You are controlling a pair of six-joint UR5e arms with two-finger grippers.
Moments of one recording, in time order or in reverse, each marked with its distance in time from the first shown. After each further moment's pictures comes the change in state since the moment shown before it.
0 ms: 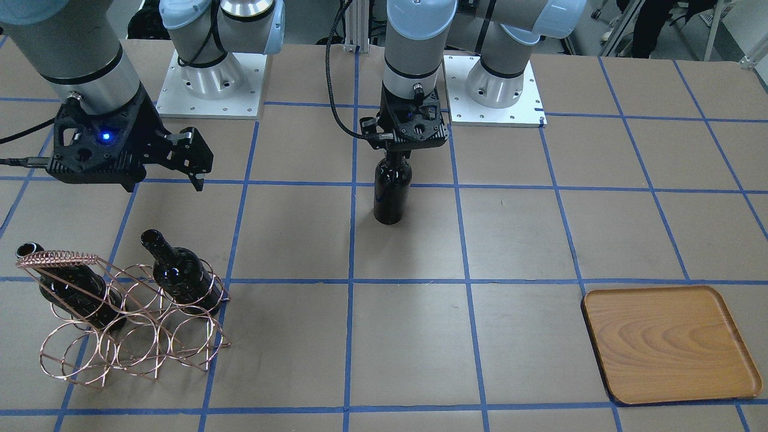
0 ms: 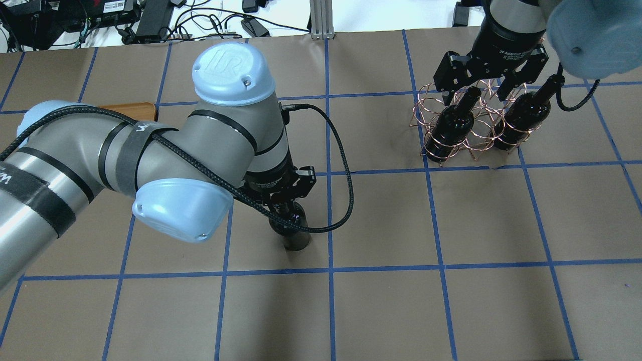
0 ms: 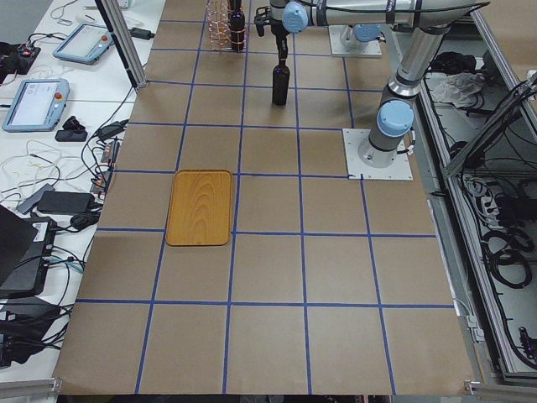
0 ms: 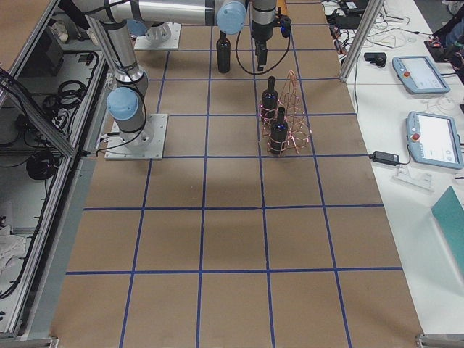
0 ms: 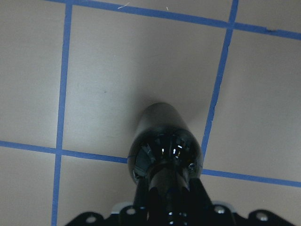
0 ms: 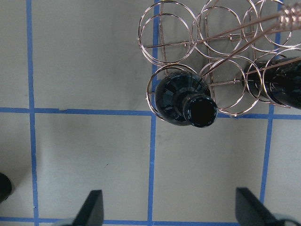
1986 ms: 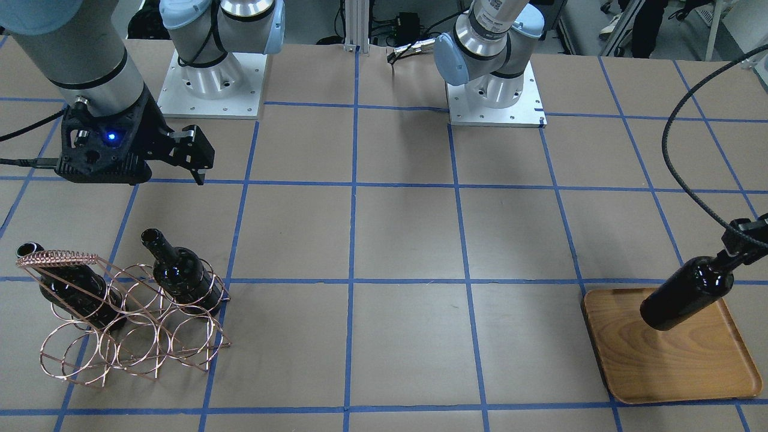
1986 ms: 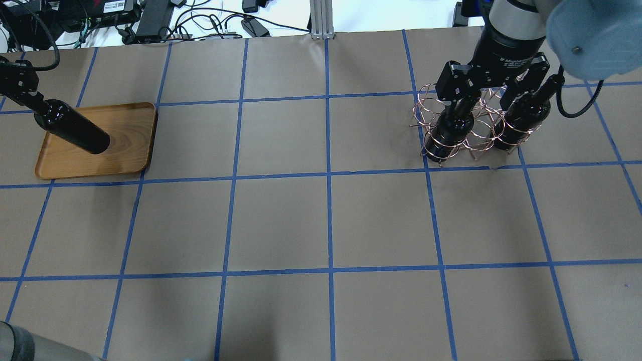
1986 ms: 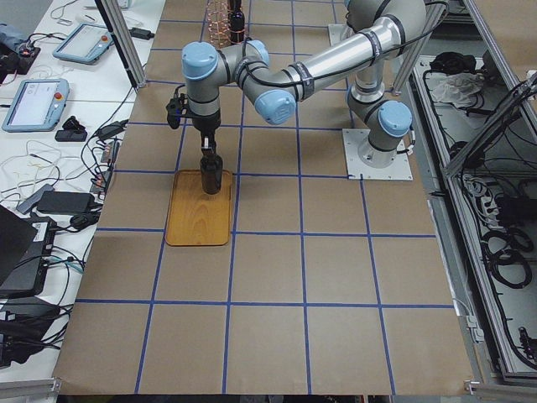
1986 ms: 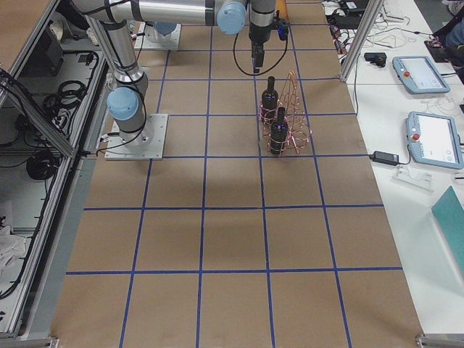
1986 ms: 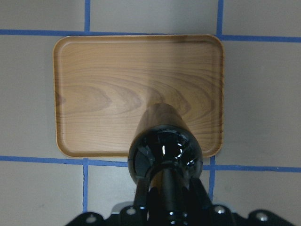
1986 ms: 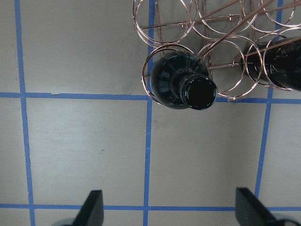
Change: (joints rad) left arm 0.887 -0.289 0.435 -0.017 0.020 1.002; right arm 0.002 0.002 0.004 0.051 -0.020 0.002
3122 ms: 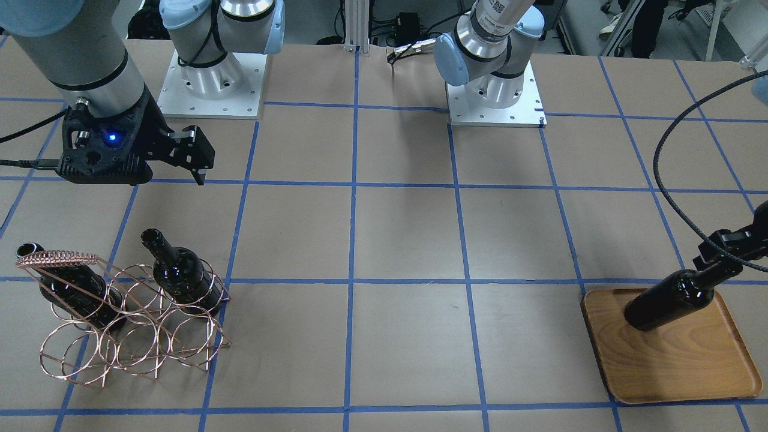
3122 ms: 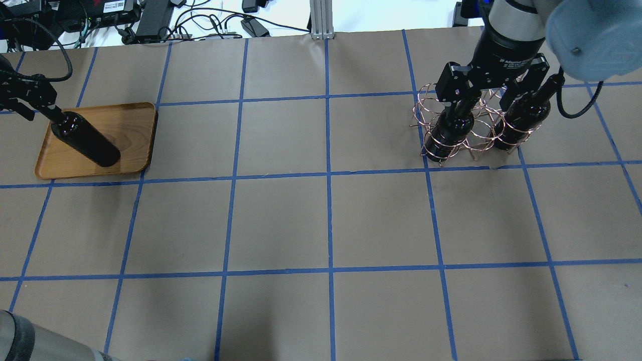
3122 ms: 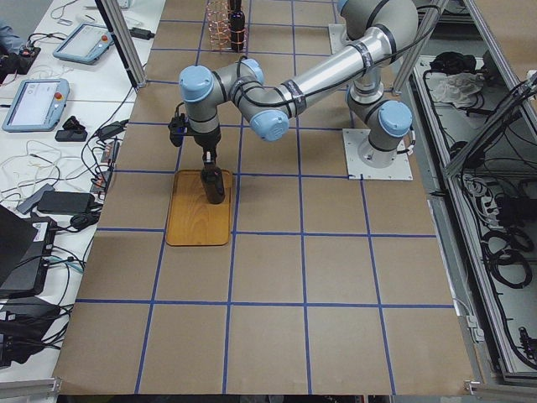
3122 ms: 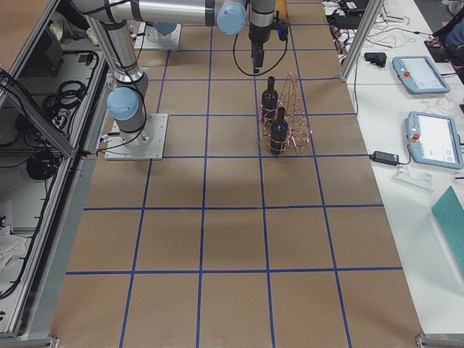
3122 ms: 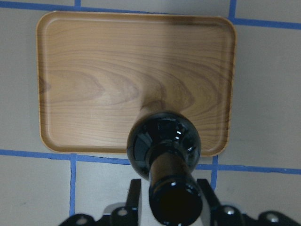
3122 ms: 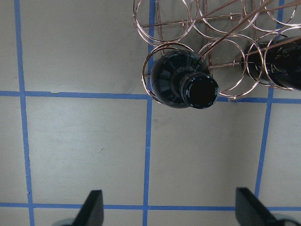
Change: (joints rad) left arm 0.005 -0.010 -0.040 -0.001 0.001 -0.031; right arm 0.000 -0.001 0.004 0.001 -0.001 -0.002
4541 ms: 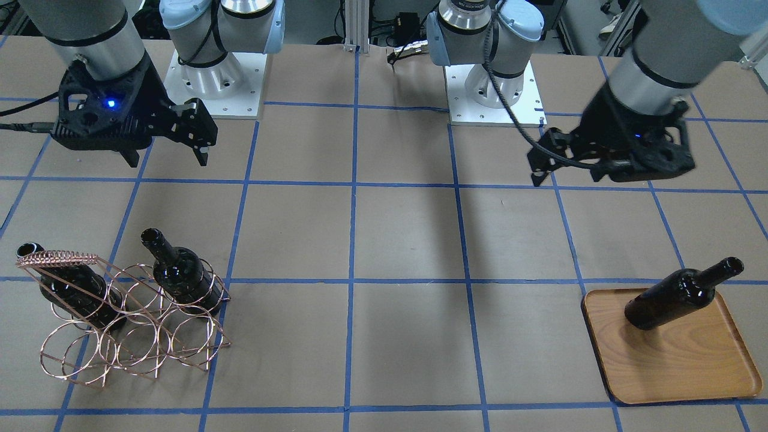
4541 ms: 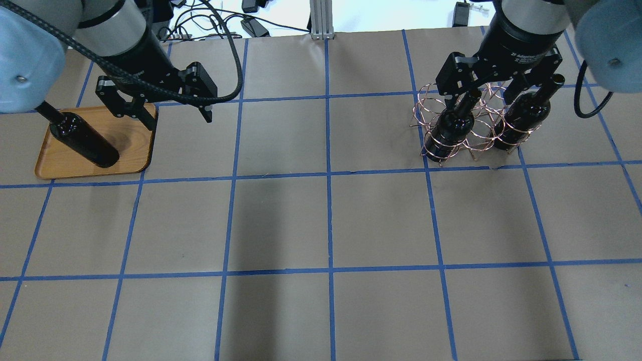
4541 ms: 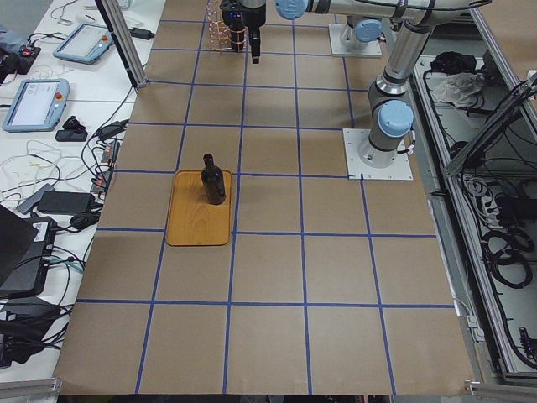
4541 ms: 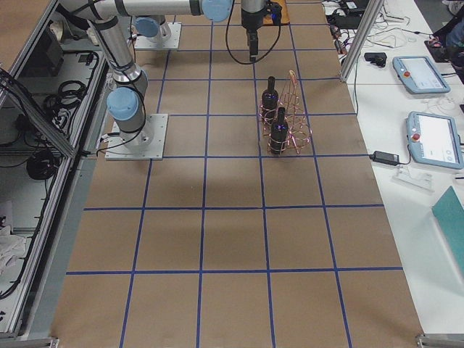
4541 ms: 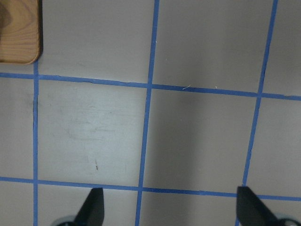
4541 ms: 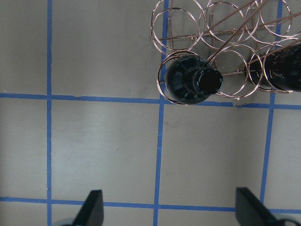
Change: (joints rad) left arm -0.588 0.325 -0.110 -0.239 -0.008 -0.601; right arm 0.012 -0.087 0.005 -0.002 0.036 0.001
